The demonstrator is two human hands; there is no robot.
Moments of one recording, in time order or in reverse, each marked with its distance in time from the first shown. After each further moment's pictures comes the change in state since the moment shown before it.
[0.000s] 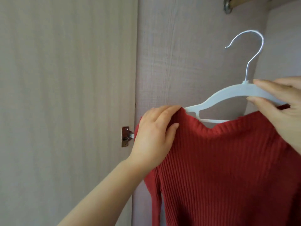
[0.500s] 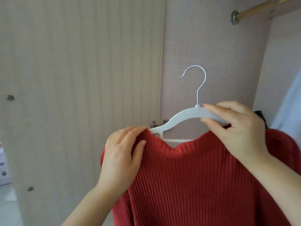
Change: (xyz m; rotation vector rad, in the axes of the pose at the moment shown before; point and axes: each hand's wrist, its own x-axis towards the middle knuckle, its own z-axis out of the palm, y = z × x) left_hand -0.096 -0.022 -0.136 0.170 0.087 -0.144; right_hand -0.033 -0.160 0.026 0.136 0.119 -0.025
